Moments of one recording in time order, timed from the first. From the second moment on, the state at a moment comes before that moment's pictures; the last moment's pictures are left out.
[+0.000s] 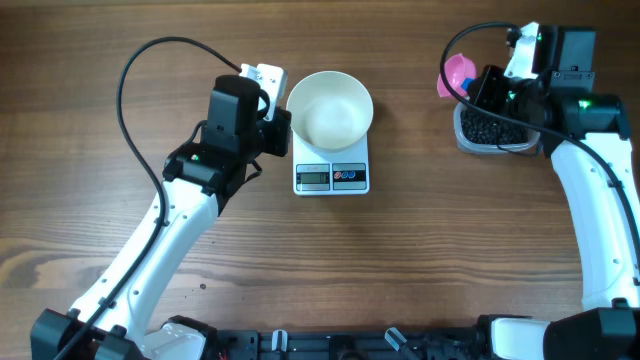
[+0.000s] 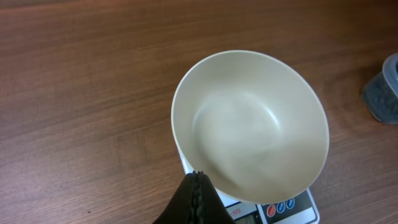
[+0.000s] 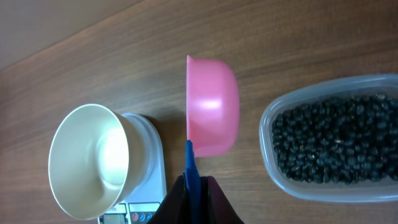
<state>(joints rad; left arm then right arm) -0.35 1.40 1.05 -0.36 0.05 -0.09 -0.02 1.50 1.38 -0.78 -0.25 0.30</state>
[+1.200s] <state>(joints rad) -0.35 1.40 1.05 -0.67 0.20 -0.03 -0.02 1.50 1.38 -0.49 -0.13 0.13</state>
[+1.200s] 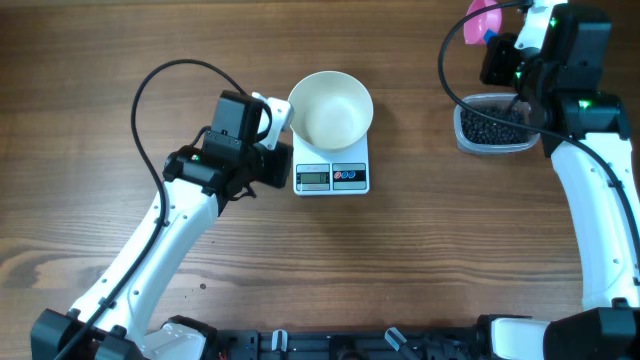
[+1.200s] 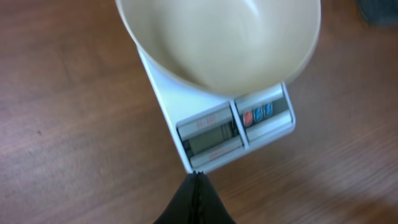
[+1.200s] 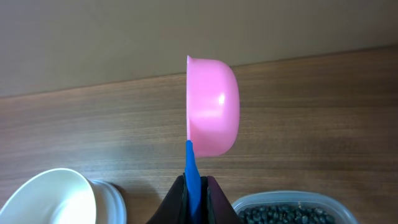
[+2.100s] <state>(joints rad) -0.35 1.40 1.05 -0.71 0.23 0.17 -0.02 1.50 1.38 -0.49 -0.13 0.10</state>
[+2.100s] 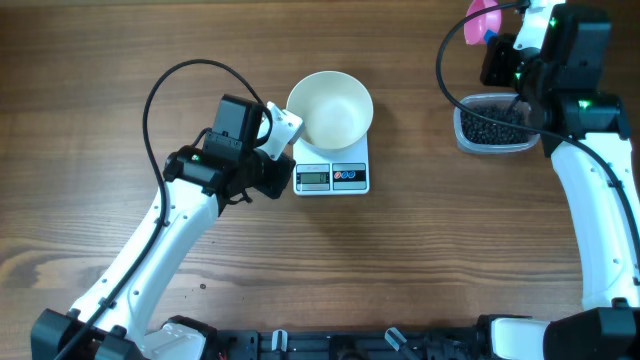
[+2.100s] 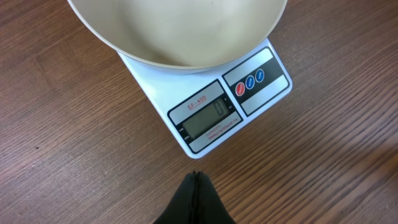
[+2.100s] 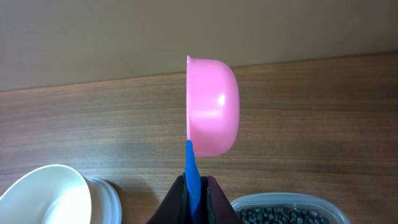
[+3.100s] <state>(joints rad) -0.35 1.40 1.05 -0.74 0.23 0.23 -0.02 1.50 1.38 -0.49 -0.13 0.09</state>
